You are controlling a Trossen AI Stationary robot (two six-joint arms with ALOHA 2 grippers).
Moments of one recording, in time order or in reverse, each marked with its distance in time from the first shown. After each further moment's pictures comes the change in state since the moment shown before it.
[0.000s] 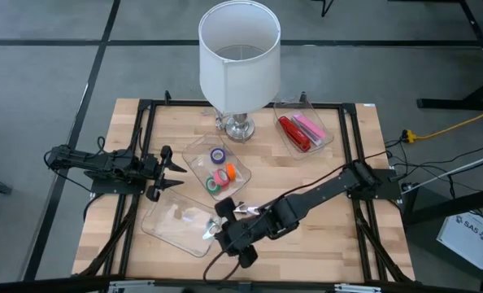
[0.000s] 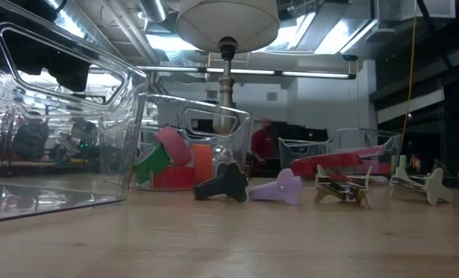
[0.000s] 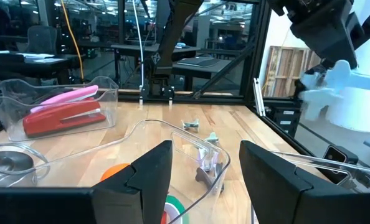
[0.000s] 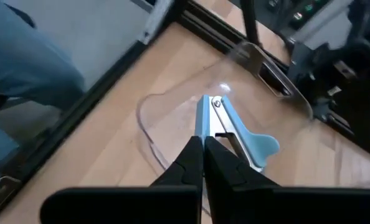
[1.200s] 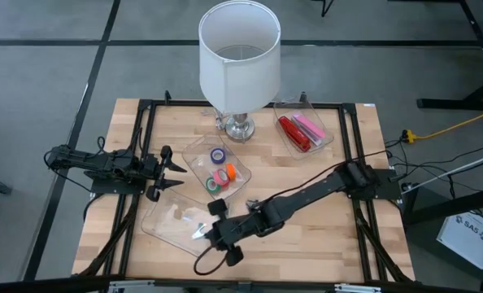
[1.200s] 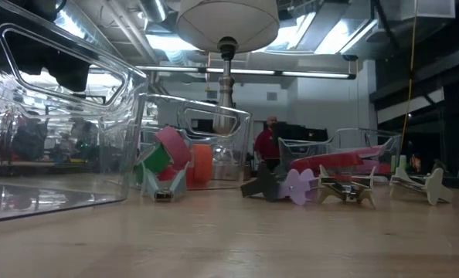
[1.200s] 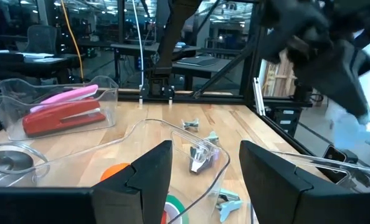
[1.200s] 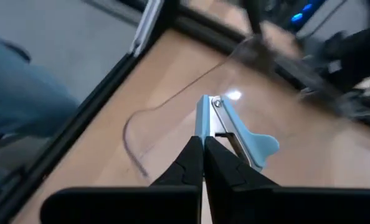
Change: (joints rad) left arm 0.000 0.000 0.000 -0.001 0.000 0.000; right arm -0.043 0.065 -0.139 0.290 -0.036 0.081
